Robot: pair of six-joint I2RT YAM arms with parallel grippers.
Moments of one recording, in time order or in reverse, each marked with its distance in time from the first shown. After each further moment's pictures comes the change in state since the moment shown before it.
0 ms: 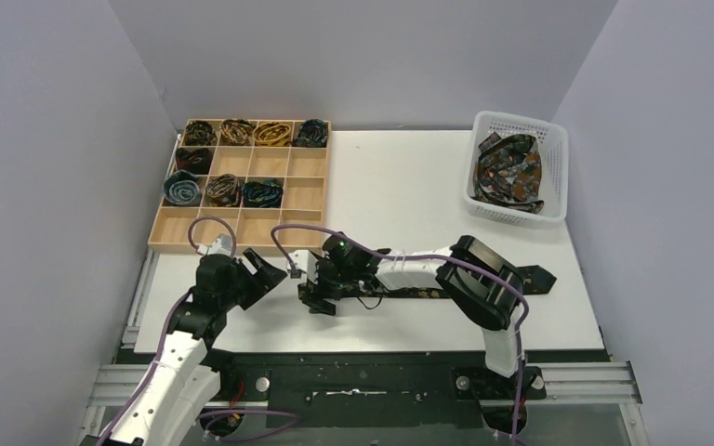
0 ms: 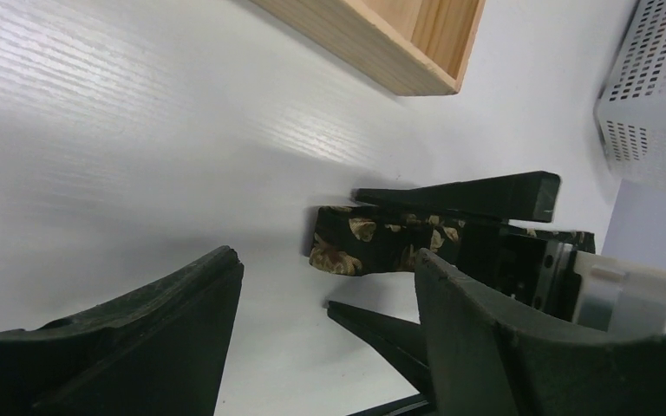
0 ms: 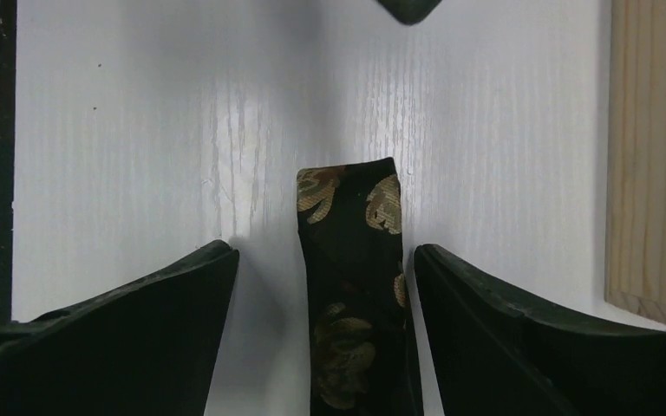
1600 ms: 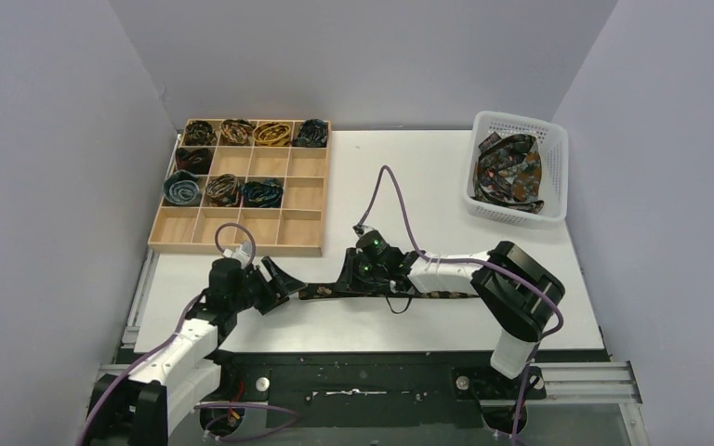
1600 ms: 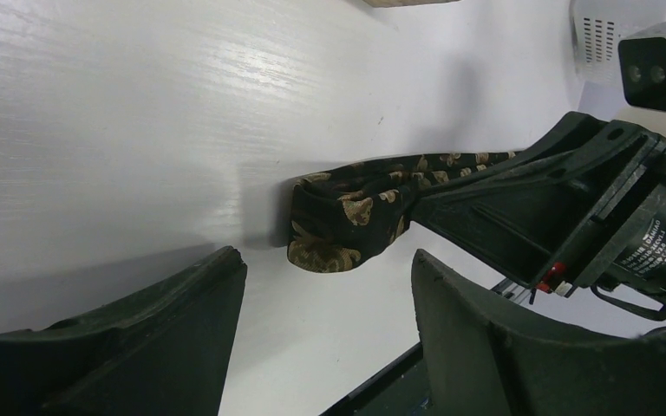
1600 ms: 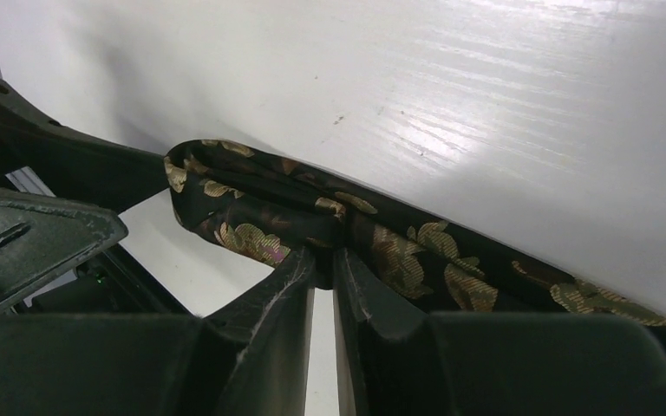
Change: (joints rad) left arm 0.001 0.257 -0.170 0.414 0.268 -0.024; right arm -0.097 -0.223 -0.245 0.007 0.306 1.287
